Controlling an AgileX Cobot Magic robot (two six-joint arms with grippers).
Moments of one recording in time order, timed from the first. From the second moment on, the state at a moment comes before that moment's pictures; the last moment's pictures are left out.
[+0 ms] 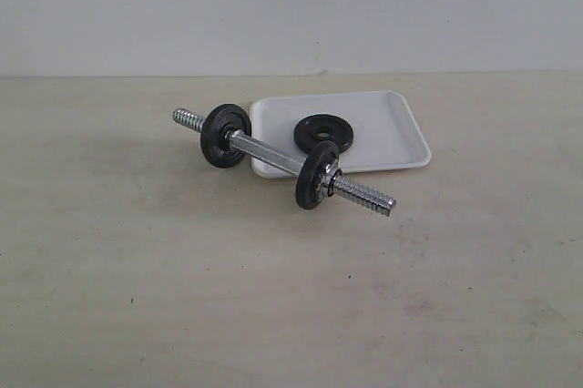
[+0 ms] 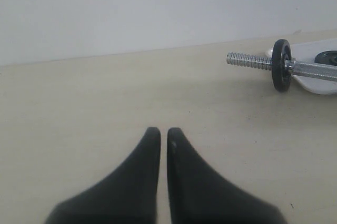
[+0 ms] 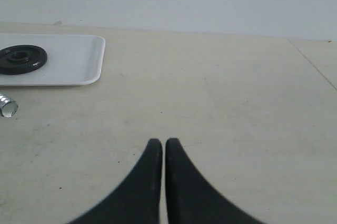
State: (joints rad) left arm 0.00 0.00 0.00 -0.03 0.28 0.14; right arm 0.00 0.01 0.00 -0.11 0.33 0.04
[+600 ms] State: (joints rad) left arm 0.00 0.00 -0.07 -0.16 -0.12 -0.23; right arm 0.00 0.01 0.00 -0.11 0.33 0.04
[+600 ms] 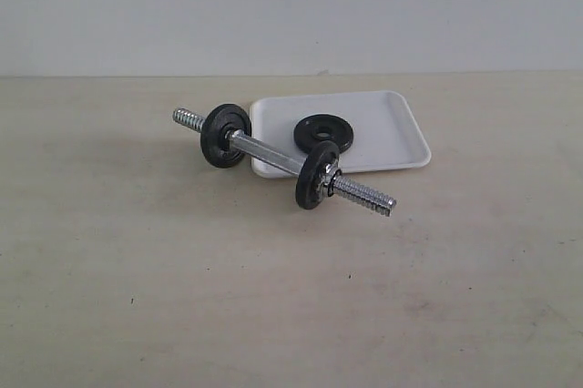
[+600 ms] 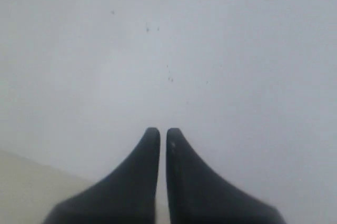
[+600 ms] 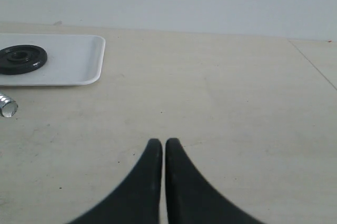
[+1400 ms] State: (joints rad) left arm 0.00 0.00 -0.61 -0.16 0.65 -0.05; right arm 0.00 0.01 0.00 -0.11 0.33 0.04
